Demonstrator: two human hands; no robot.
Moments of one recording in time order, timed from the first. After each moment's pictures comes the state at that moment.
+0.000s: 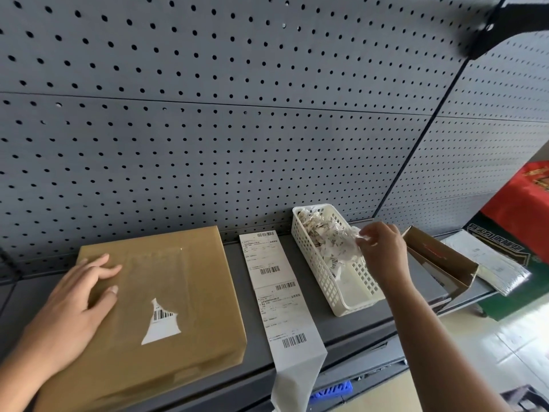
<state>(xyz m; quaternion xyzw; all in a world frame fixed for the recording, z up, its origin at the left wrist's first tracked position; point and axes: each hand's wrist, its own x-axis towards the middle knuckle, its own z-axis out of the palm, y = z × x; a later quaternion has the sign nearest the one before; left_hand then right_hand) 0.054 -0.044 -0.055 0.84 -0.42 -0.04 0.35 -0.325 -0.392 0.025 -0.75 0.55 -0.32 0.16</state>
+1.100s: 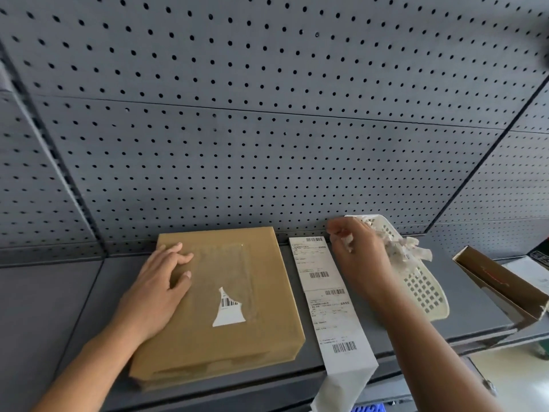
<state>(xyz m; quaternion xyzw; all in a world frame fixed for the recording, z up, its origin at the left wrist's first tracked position) 0.033 -0.043 -0.028 0.86 -0.39 -0.11 0.32 -0.216 -0.296 0.049 -0.87 0.32 -0.34 0.19</state>
